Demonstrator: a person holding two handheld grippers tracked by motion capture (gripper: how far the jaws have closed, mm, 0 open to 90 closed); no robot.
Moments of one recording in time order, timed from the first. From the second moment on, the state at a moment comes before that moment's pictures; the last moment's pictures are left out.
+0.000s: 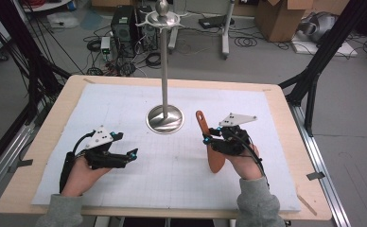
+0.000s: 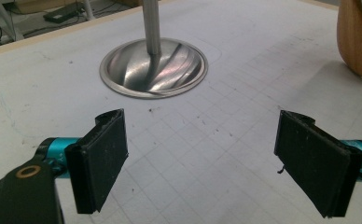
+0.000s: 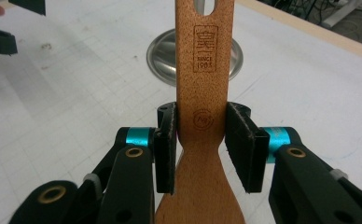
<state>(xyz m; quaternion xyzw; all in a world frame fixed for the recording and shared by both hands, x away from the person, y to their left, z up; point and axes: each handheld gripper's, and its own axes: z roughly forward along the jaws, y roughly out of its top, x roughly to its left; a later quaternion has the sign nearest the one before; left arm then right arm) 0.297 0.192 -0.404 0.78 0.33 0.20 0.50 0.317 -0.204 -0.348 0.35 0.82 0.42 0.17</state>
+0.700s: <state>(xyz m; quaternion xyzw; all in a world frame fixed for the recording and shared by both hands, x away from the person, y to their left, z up) 0.296 0.192 -0.403 0.78 0.33 0.20 0.50 0.297 -0.207 -0.321 0.31 0.79 0.48 0.21</state>
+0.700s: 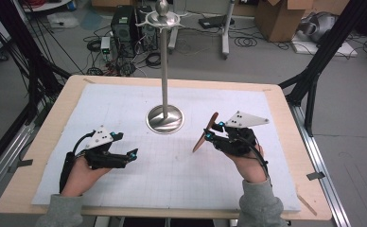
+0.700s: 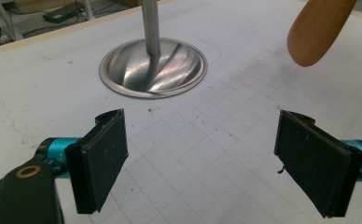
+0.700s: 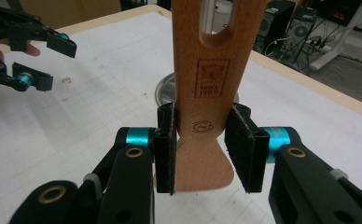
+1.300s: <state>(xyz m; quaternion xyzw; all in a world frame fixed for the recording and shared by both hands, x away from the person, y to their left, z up) 0.296 0.189 -0.400 0.77 0.32 0.20 0.51 0.295 -0.214 -0.317 0.31 0.79 0.50 0.21</state>
